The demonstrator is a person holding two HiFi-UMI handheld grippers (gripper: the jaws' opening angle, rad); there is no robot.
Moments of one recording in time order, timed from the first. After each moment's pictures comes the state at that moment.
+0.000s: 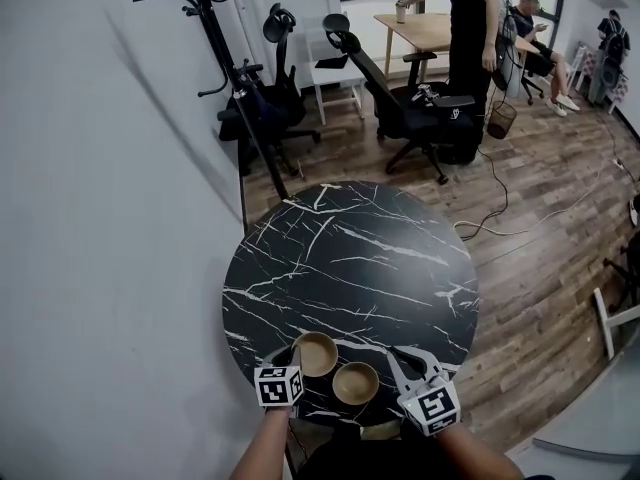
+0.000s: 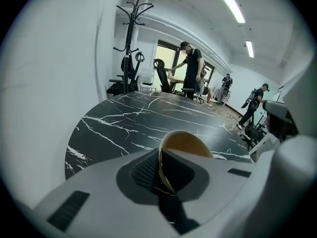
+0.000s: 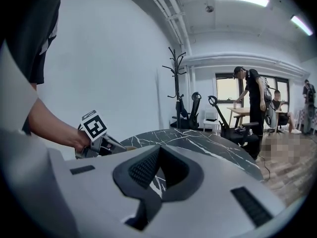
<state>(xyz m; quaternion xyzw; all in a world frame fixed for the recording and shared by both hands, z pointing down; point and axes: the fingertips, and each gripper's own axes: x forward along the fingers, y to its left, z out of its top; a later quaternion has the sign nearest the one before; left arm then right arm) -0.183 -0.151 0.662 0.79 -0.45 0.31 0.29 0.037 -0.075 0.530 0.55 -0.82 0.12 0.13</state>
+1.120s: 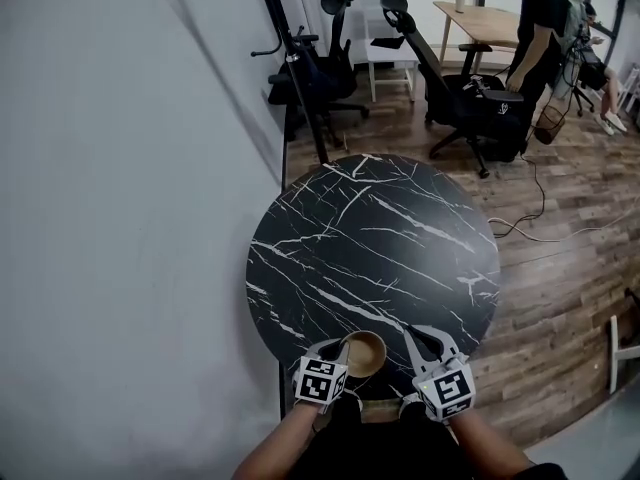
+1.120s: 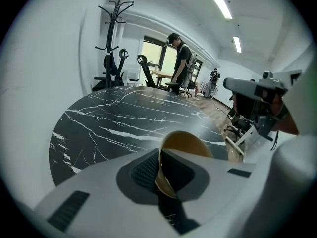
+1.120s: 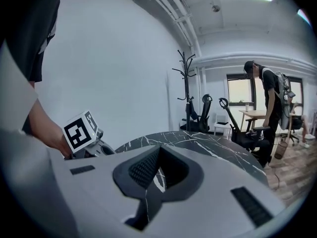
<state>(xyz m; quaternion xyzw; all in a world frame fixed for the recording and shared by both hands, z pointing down) -0.102 -0.049 0.655 0.81 -0.39 0.33 0.29 0.043 -0.057 0.530 0.48 -0.86 0.11 0.12</state>
